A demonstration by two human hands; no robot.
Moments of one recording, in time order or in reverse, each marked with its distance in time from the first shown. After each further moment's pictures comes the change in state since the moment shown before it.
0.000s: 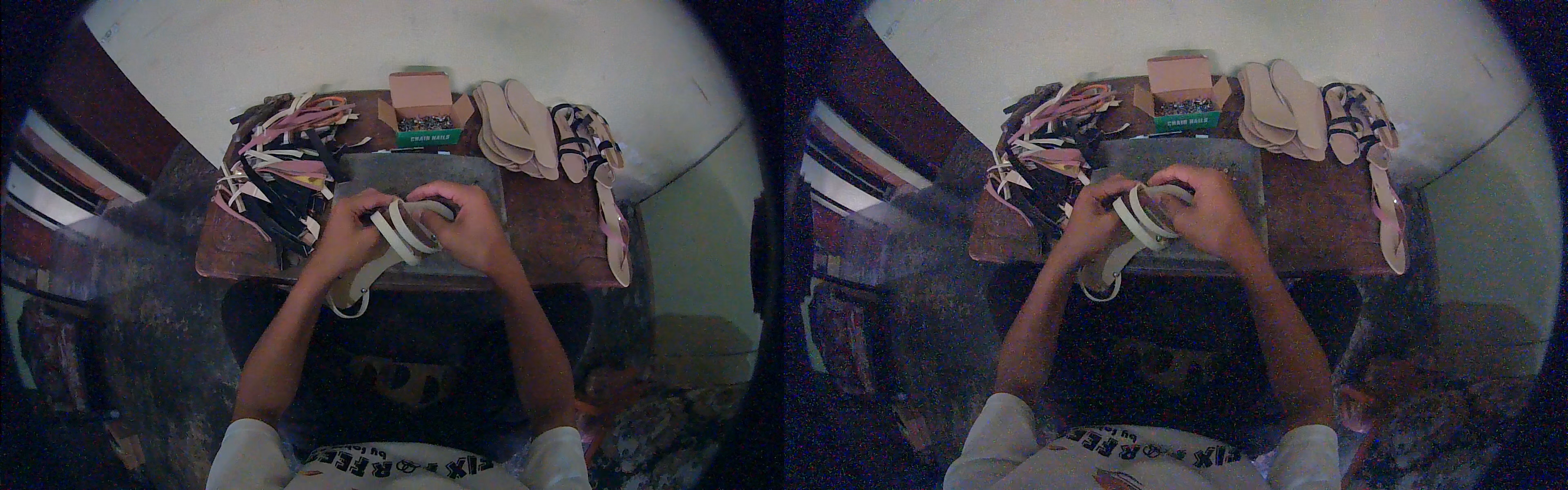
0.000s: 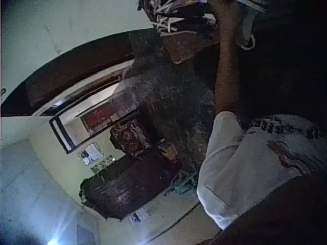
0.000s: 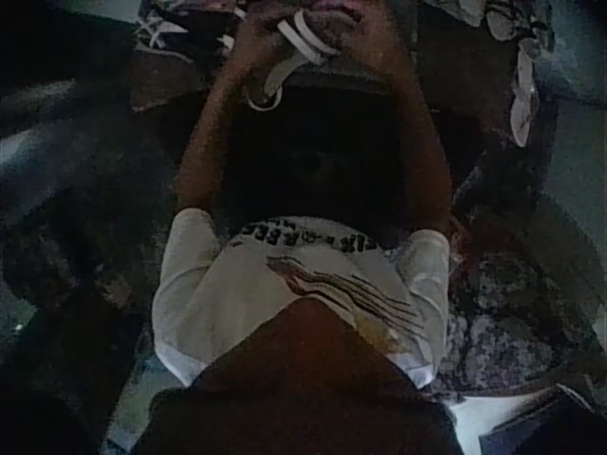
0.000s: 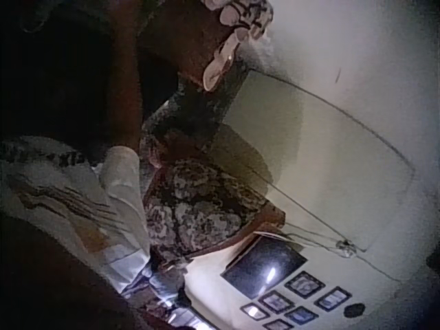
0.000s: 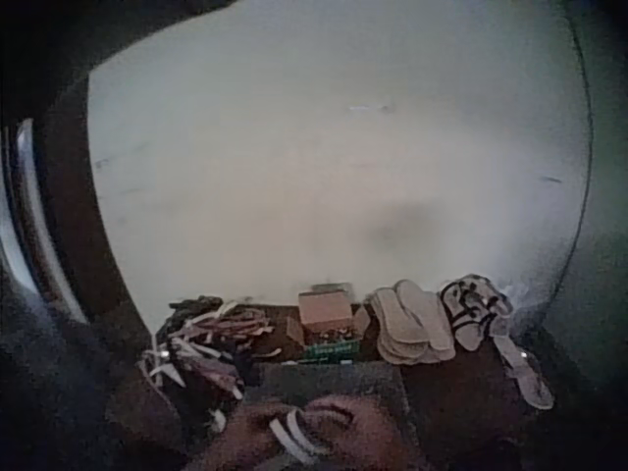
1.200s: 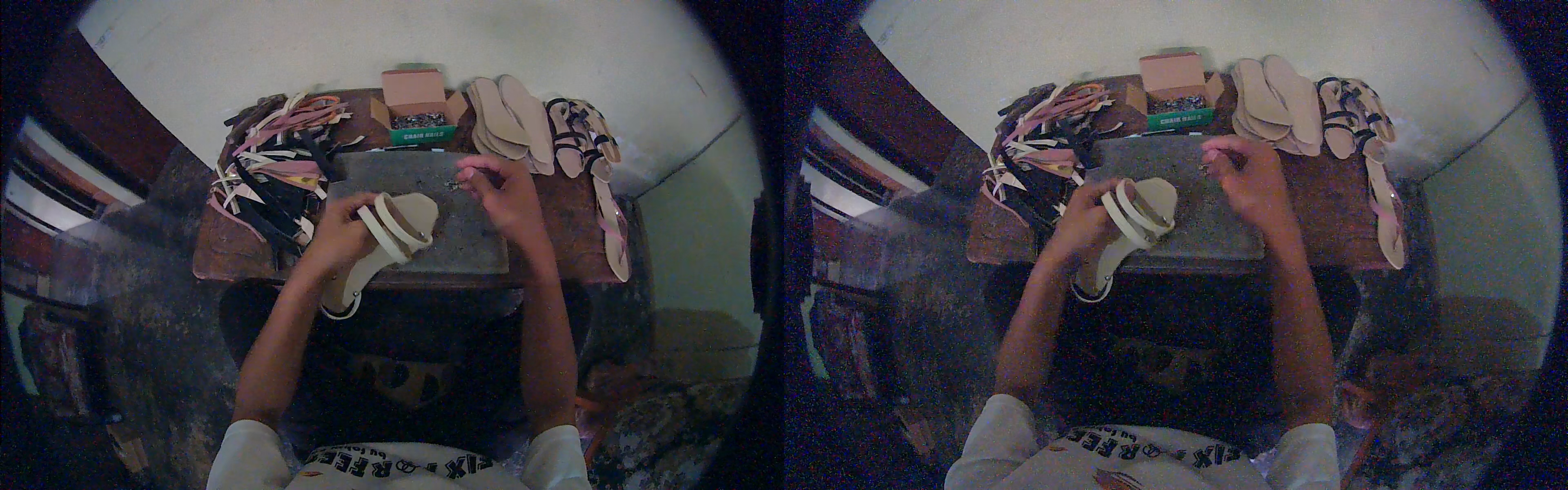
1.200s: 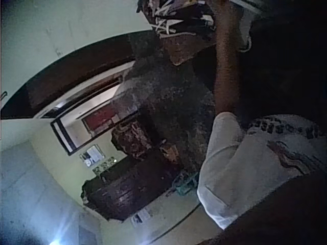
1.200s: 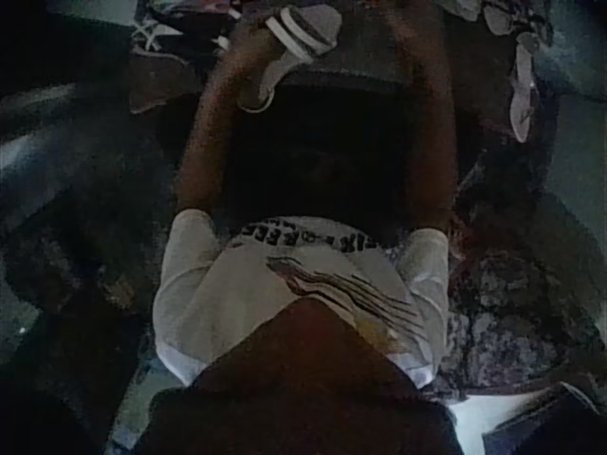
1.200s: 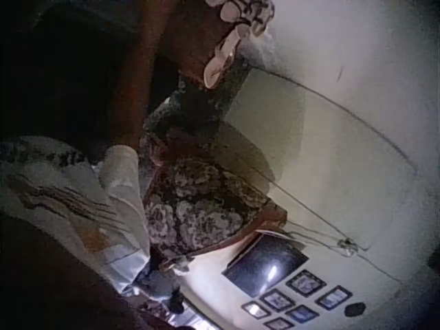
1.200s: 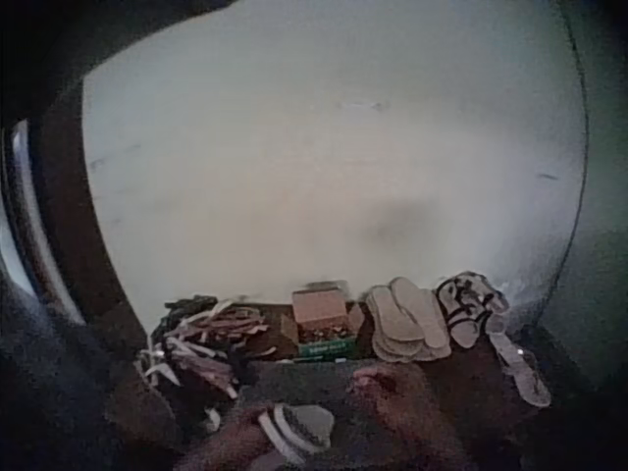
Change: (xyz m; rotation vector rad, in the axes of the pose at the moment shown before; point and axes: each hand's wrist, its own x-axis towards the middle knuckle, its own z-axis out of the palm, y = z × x) left_hand -0.003 0.006 0.004 -0.138 0.029 -0.333; right_hand 0.004 0.030 -0.052 0.018 0.233 0.080
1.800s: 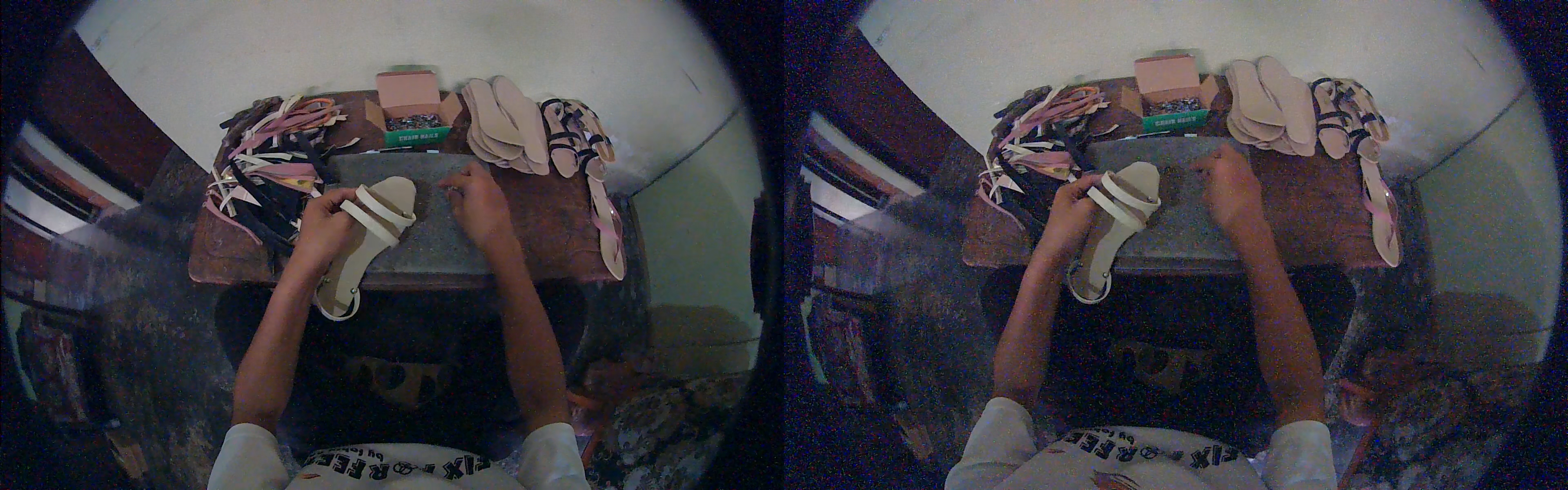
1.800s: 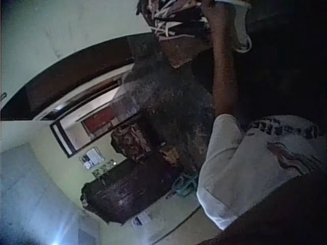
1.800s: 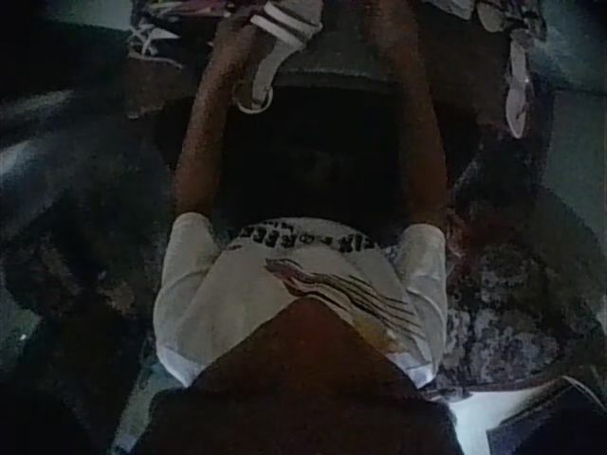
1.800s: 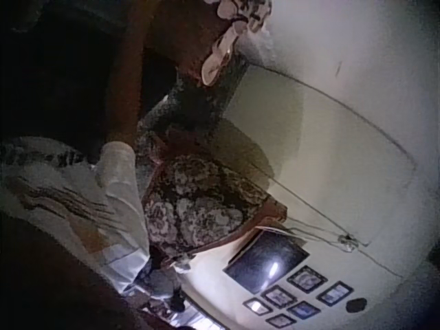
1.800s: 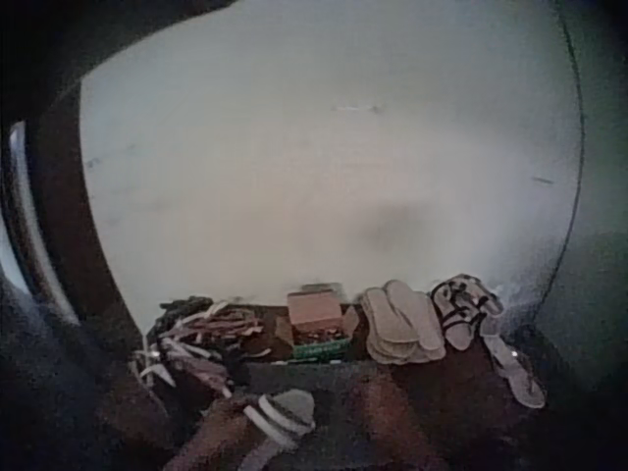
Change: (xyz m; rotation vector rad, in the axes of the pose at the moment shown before) left_hand 0.006 -0.010 -0.016 0.015 0.213 0.017; right_hand -0.003 0.038 0.028 -0.692 0.040 -0.095
